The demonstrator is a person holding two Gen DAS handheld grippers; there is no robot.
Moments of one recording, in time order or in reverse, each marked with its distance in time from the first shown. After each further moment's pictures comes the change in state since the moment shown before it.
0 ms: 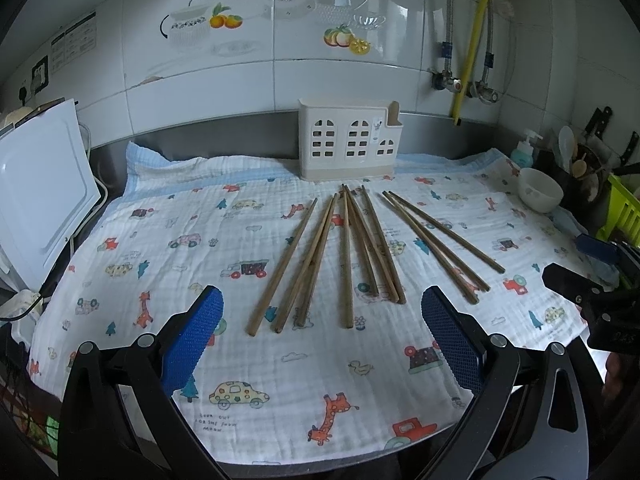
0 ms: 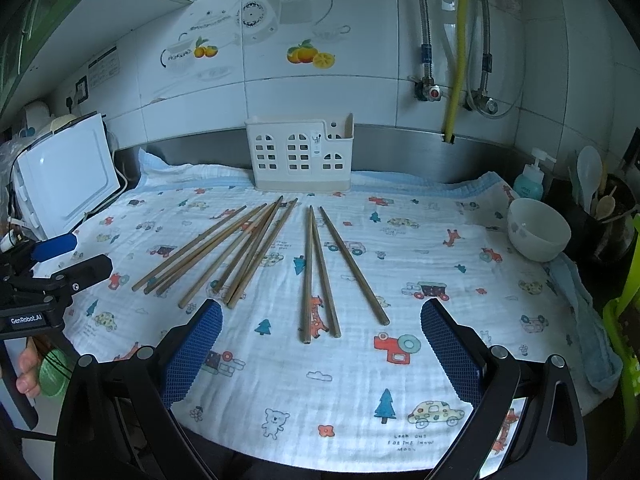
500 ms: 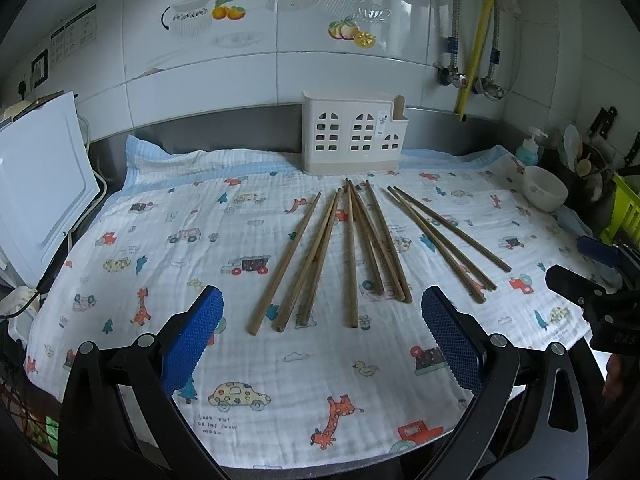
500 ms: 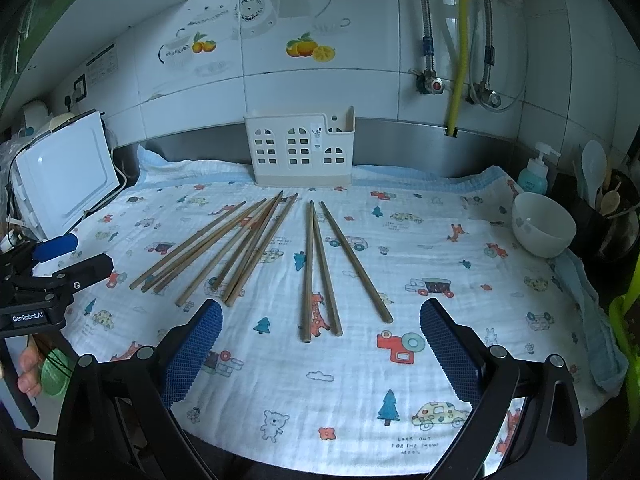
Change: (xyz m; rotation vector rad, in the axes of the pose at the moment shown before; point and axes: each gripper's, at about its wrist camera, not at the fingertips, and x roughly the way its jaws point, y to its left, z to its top) left arm 0.011 0.004 0.001 -0.012 0.019 0.004; right arm 0.008 -0.004 -0.001 0.006 0.016 0.006
